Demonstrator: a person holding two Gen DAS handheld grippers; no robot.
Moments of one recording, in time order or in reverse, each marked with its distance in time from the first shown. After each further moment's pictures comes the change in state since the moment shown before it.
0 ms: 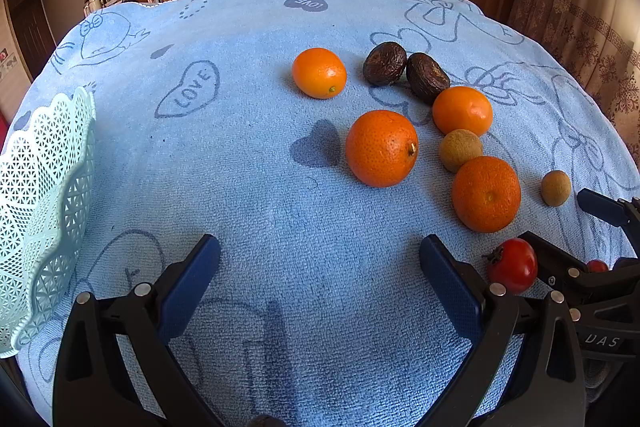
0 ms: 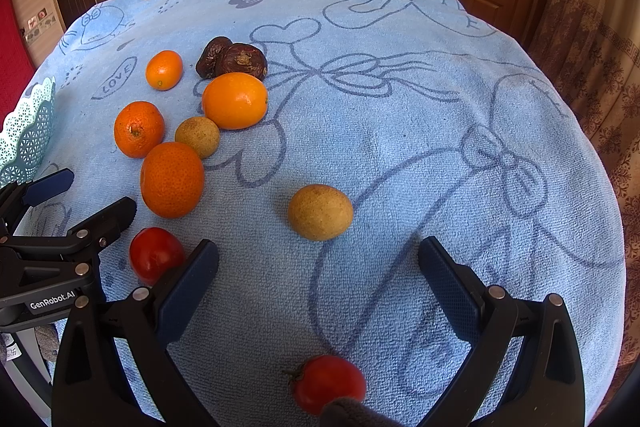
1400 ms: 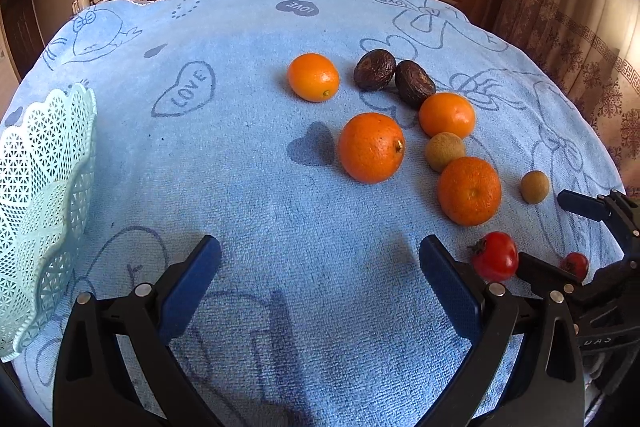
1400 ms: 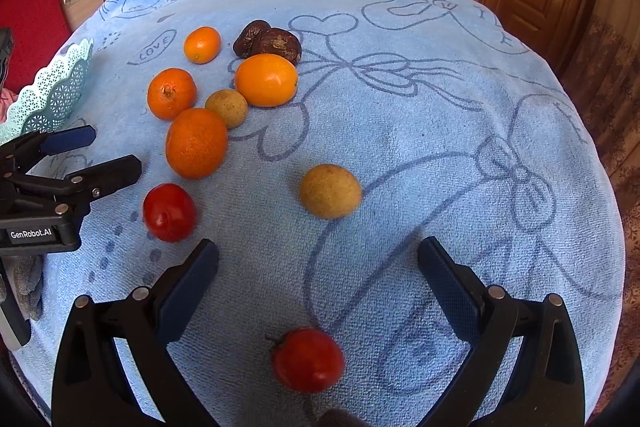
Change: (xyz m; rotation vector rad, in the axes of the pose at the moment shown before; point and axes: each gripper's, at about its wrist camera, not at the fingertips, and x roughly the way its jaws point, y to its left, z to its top) left arm -0.012 0.005 -0.003 -0.010 -0.007 -0.086; right arm -0.010 -0.005 -0.011 -0.151 0.010 0.086
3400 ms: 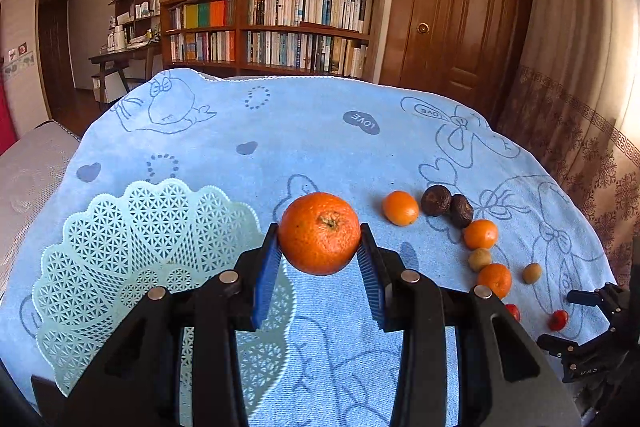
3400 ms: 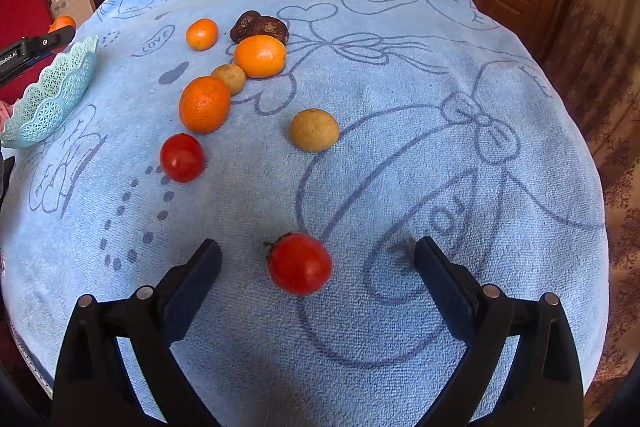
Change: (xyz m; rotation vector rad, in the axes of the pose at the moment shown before) left arm -0.085 0.098 0.035 -0.084 -0.292 0.042; right arm -0.031 -0.005 -0.033 0.056 0.016 -0.024
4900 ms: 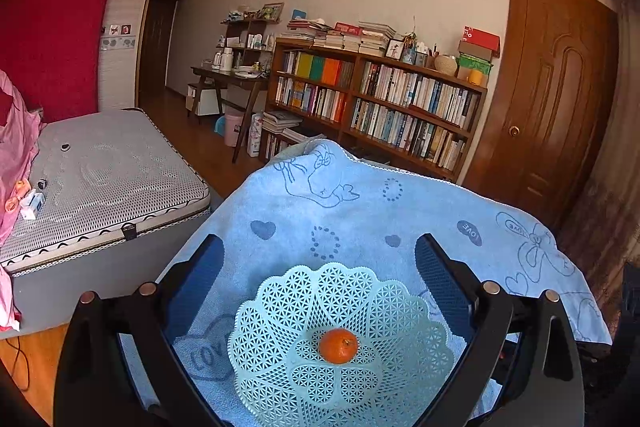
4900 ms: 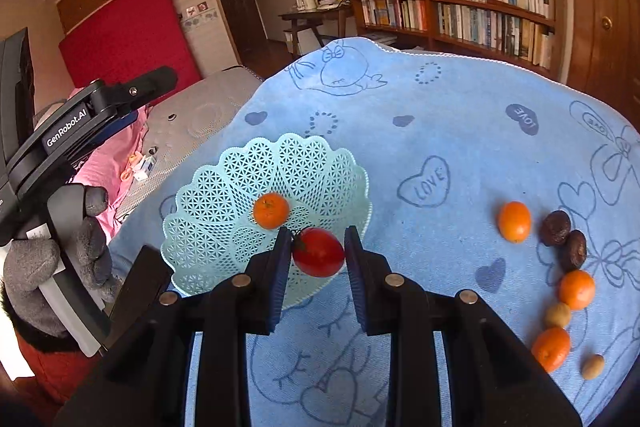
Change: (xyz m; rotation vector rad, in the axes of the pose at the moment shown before) left arm -0.101 0.134 0.032 -0.270 -0.232 0.244; right arm -0.030 0.241 0.132 -0.210 -0.181 0.459
